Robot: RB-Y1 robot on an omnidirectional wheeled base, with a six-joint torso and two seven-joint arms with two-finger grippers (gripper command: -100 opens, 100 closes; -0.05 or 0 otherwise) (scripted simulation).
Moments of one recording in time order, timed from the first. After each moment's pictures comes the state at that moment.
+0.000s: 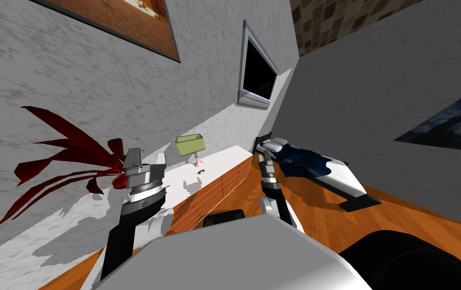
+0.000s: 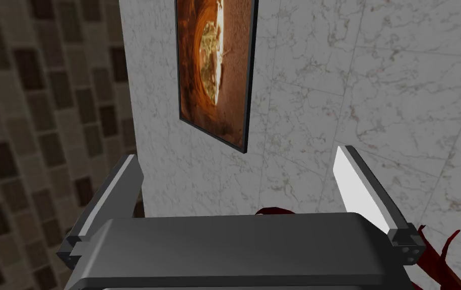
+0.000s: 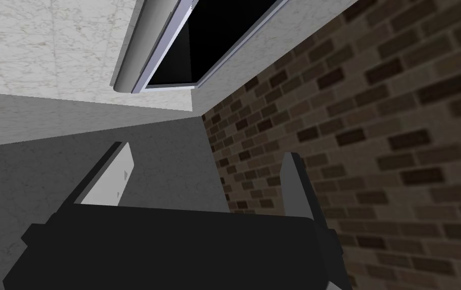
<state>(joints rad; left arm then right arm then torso) 0.48 -0.02 0.04 -2.35 0.05 -0.49 -0.14 0.52 0.00 0.01 -2.23 0.02 -0.48 0.14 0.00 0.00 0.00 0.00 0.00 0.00</state>
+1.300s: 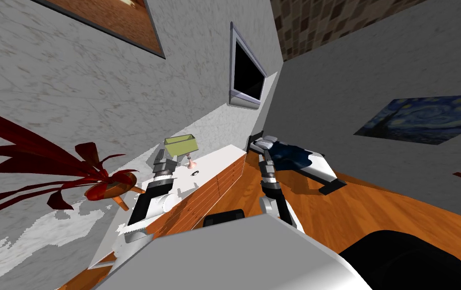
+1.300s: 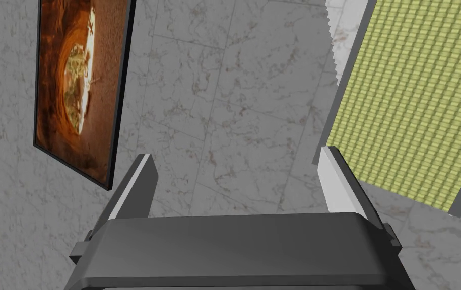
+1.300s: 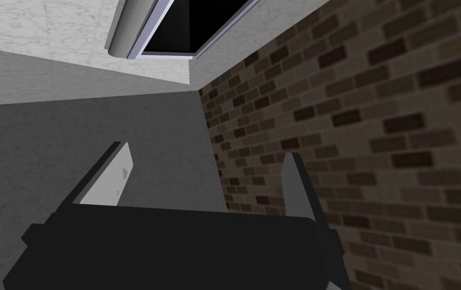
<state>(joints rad) 0.22 0.14 0.14 -2.02 0.32 -0.28 -0.08 0.52 0.00 0.01 -2.23 0.02 -0.48 0.14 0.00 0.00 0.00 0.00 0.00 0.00</state>
